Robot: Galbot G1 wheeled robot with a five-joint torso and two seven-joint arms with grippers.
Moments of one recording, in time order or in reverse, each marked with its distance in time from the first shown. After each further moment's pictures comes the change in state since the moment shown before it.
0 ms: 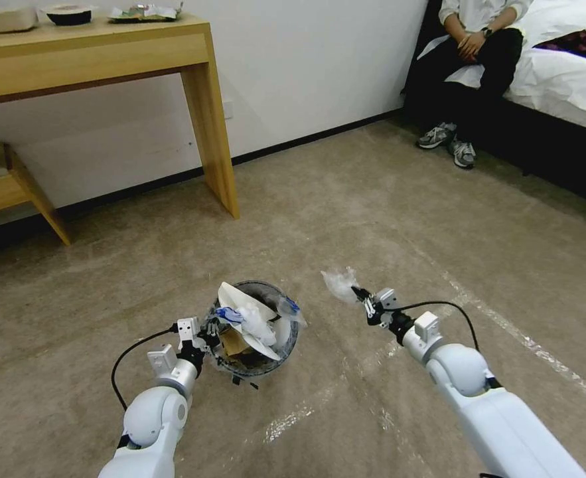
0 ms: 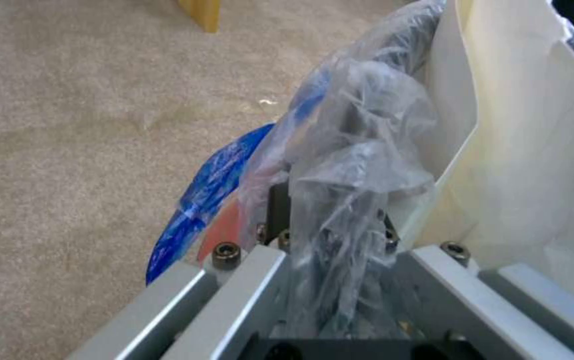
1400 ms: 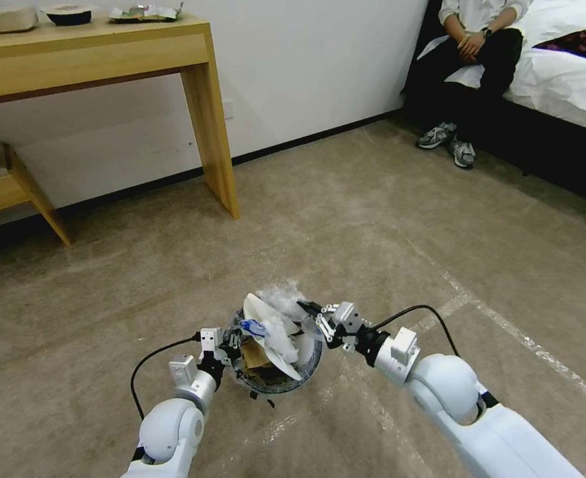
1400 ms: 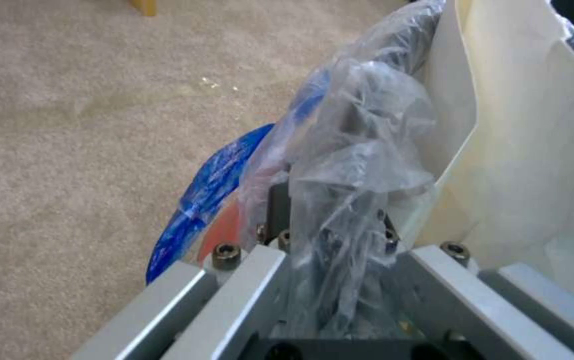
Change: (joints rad) left arm 0.043 -0.027 0.078 -0.047 0.065 0.007 0.029; right arm -0.079 0.011 -0.174 0.208 -0.078 -0.033 -0.065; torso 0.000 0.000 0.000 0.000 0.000
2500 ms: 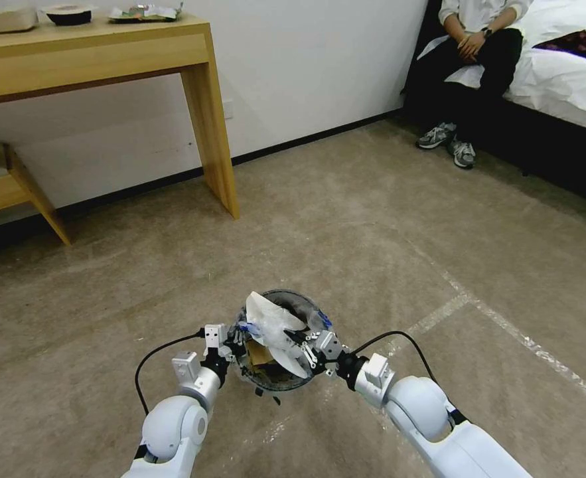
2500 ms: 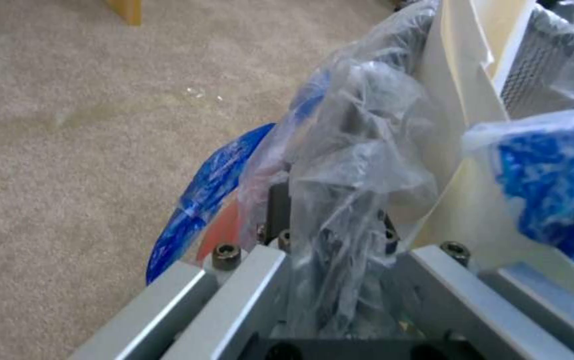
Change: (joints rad) left arm 0.005 0.004 0.012 -0.037 -0.018 0.010 -0.003; right arm 0.015 0.066 -0.059 -0.124 -0.066 0.047 -0.005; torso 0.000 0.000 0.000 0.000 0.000
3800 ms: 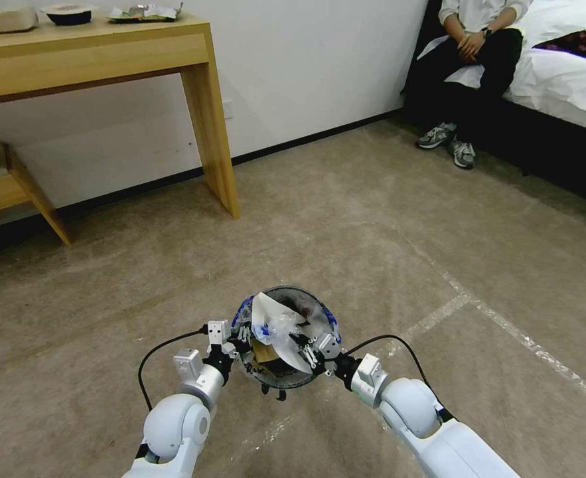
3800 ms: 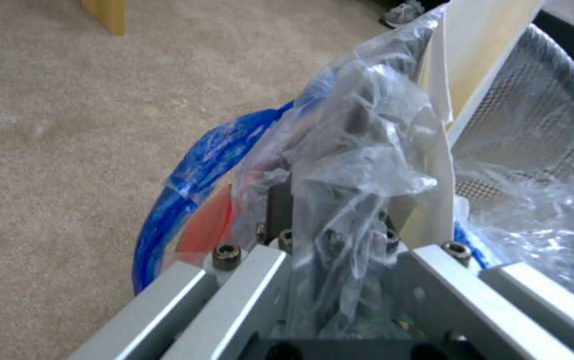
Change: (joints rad) left arm 0.003 0.001 0.019 -0.040 -0.019 0.010 -0.005; right arm 0.030 0.038 -0.020 -0.120 -0.014 -0.026 0.040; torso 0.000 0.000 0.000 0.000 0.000
